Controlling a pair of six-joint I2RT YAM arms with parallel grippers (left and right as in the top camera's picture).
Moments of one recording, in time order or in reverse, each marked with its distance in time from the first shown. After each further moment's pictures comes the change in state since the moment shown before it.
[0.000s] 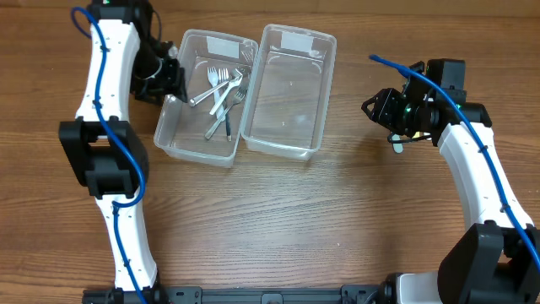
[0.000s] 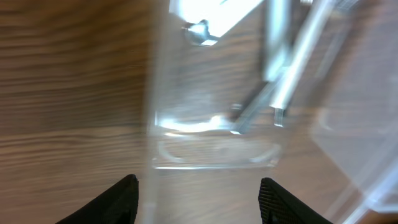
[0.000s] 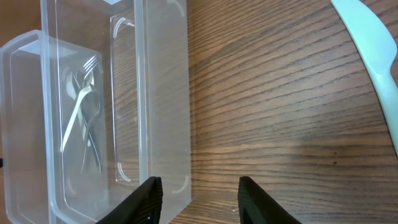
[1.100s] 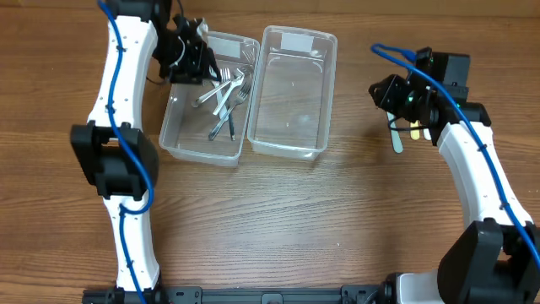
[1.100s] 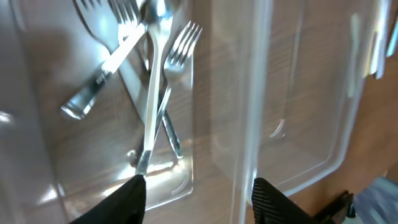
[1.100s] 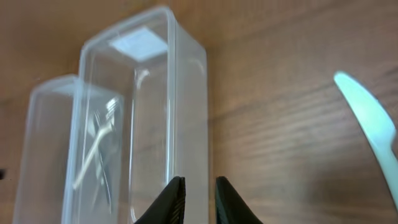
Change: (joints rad) left arm -0.063 -0.025 0.105 0.098 0.278 0.019; right arm 0.000 0.022 0.000 0.221 0.013 0.046
